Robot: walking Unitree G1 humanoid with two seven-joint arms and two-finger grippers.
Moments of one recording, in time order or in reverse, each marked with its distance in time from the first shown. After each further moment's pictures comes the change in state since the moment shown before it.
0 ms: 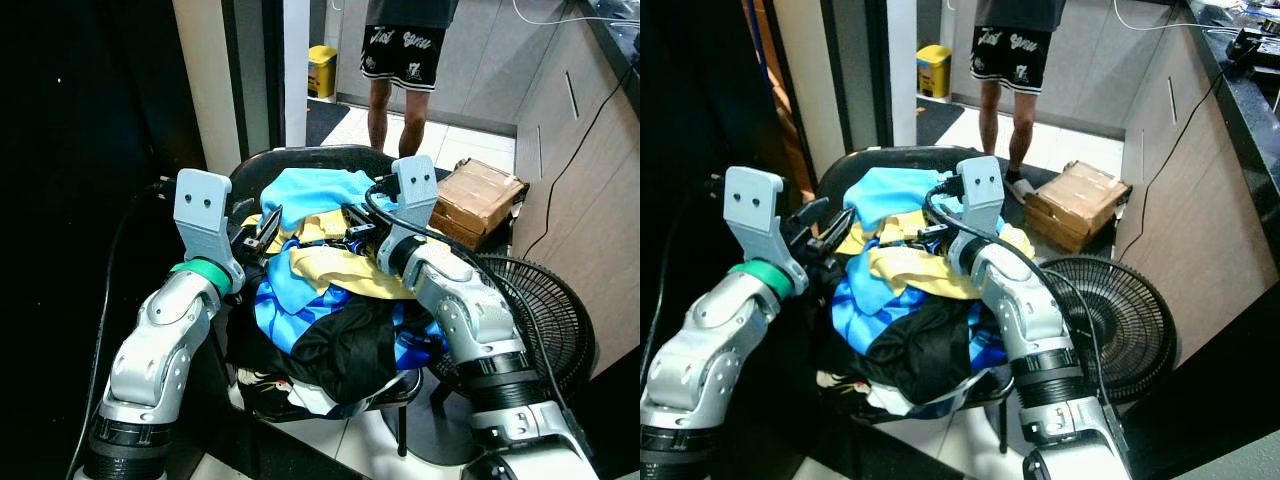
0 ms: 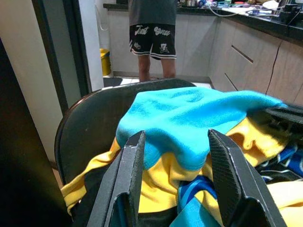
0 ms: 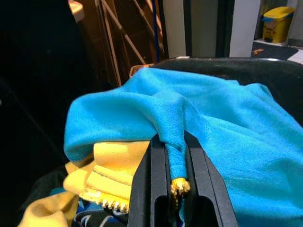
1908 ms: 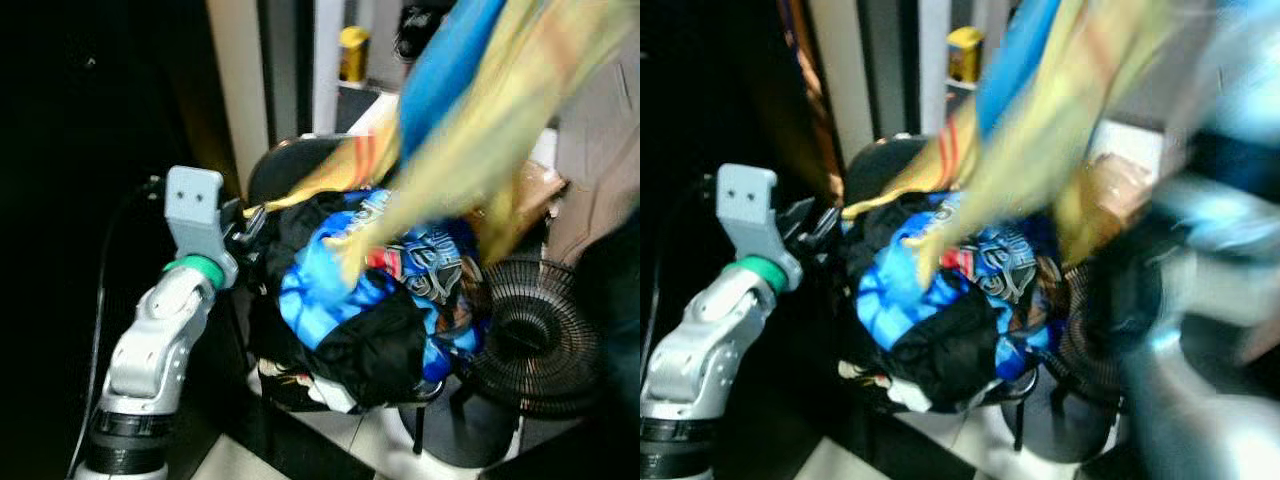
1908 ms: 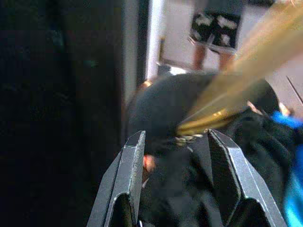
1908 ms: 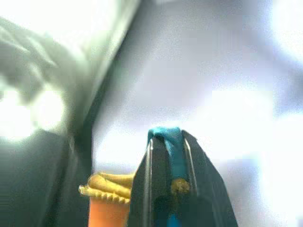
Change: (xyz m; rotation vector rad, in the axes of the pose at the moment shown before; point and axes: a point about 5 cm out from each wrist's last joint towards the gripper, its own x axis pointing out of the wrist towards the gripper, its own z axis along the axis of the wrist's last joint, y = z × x) left arm -0.002 0.025 -0.003 -0.020 0.031 0.191; right arm -0.224 -0.015 0.358 0.046 -1.810 0.005
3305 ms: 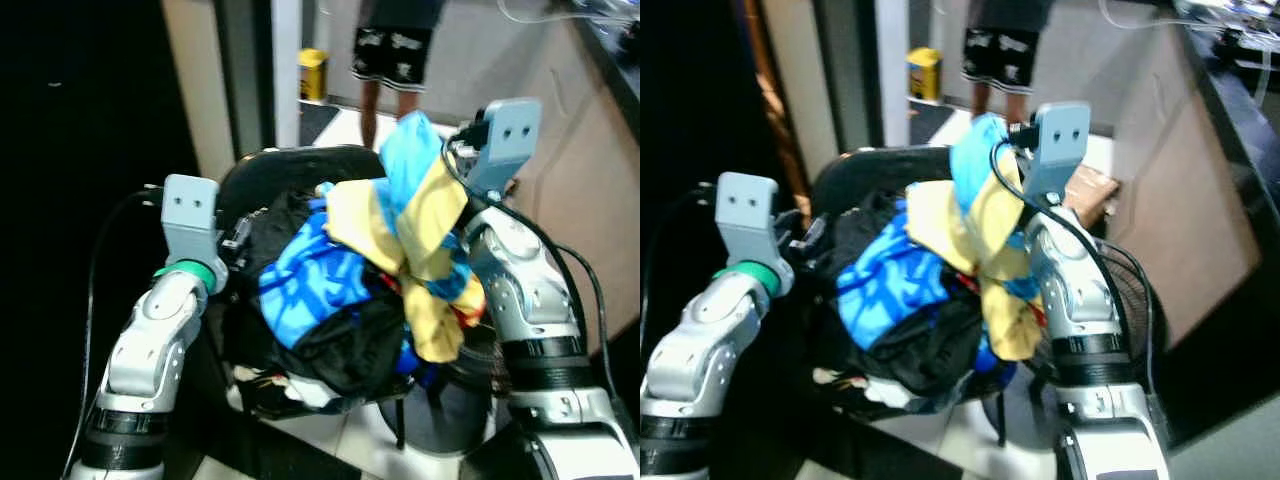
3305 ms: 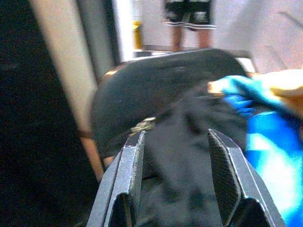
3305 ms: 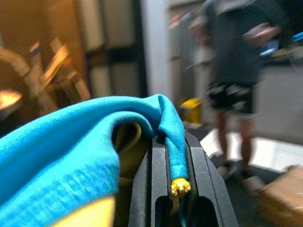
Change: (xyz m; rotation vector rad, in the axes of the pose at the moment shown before) left arm 0.003 -0.001 -0.013 0.056 0.093 0.026; right arm -0.315 -0.041 -0.126 -0.331 1.370 -0.063
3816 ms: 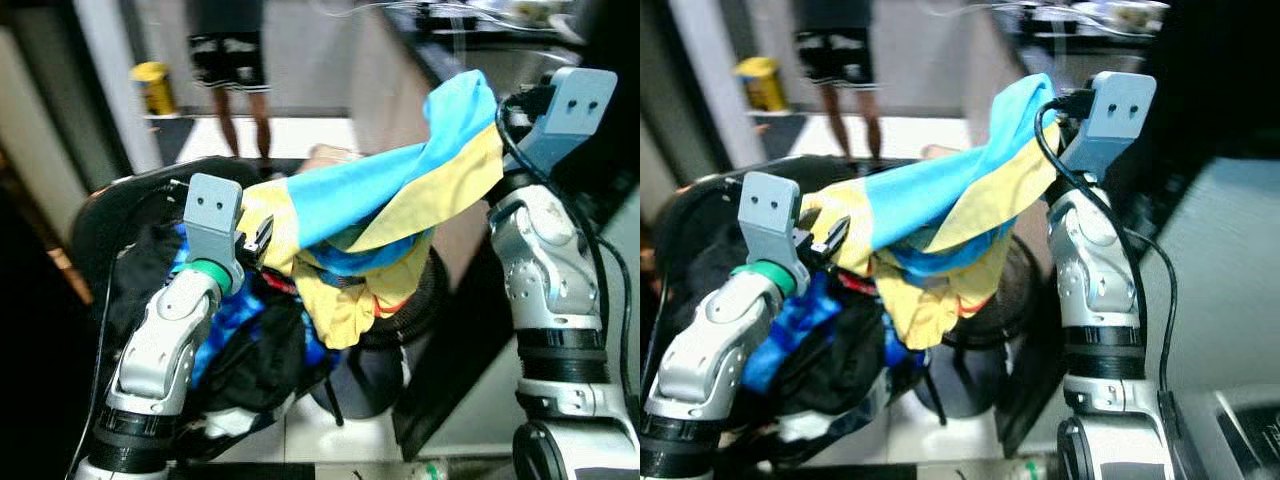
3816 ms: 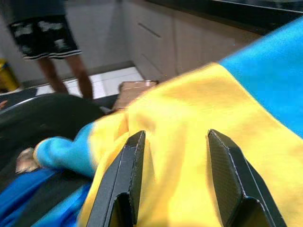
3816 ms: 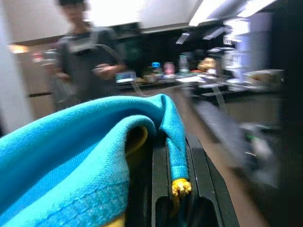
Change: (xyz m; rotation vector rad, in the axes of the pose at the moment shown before) left arm 0.000 -0.018 0.006 0.061 -0.038 -0.109; right arm -0.001 -0.018 0.013 0.000 -0.053 -0.129
